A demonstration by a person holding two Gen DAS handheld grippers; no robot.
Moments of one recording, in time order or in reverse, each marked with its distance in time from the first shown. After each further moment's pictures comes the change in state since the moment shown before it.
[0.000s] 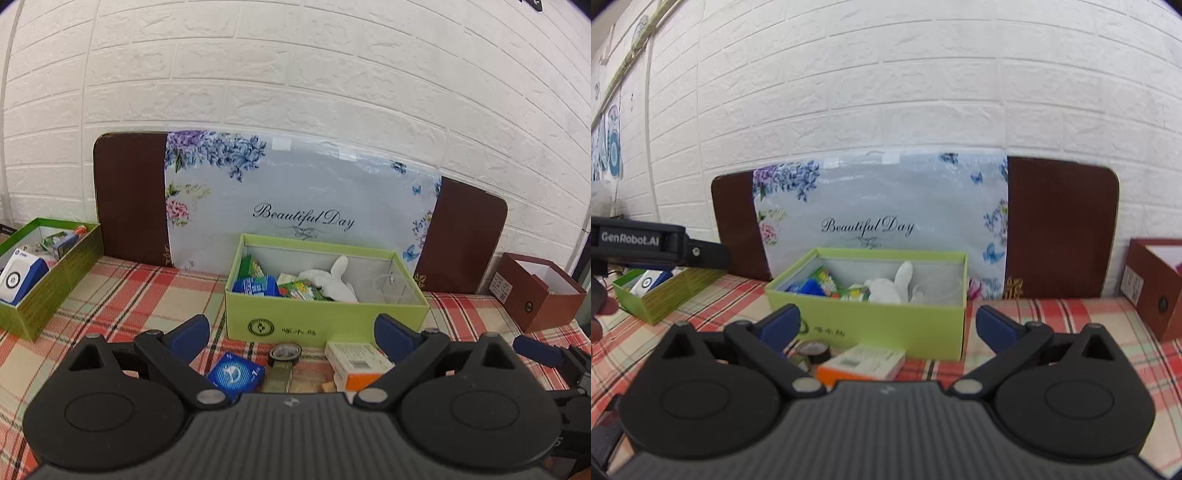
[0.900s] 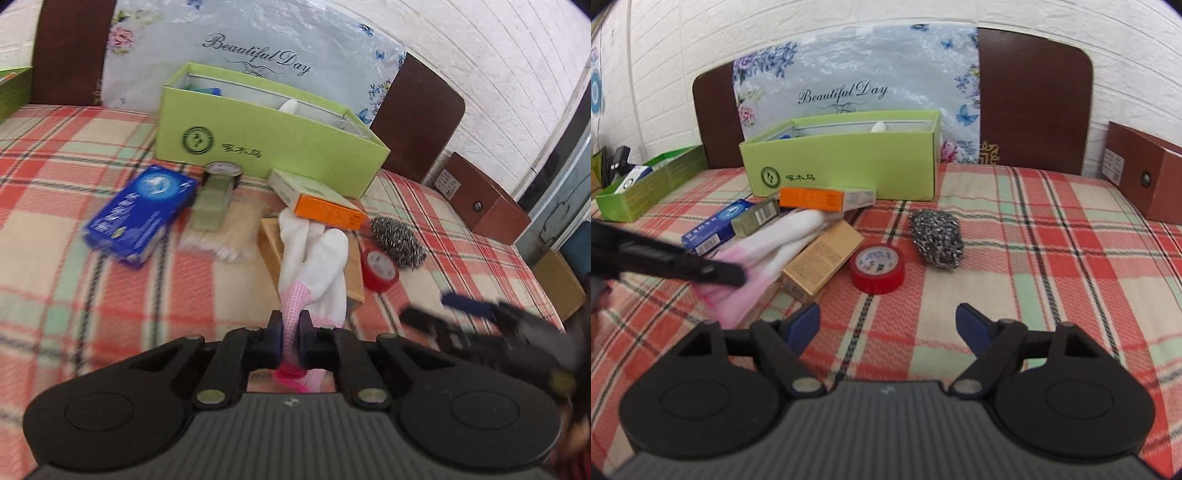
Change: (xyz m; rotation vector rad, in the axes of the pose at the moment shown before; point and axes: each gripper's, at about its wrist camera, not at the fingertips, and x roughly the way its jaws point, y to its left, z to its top) left arm 0.038 0.025 -0.118 -0.073 0.313 -0.283; right arm 0.003 -0.020 -0.110 -0.006 0.262 -0.055
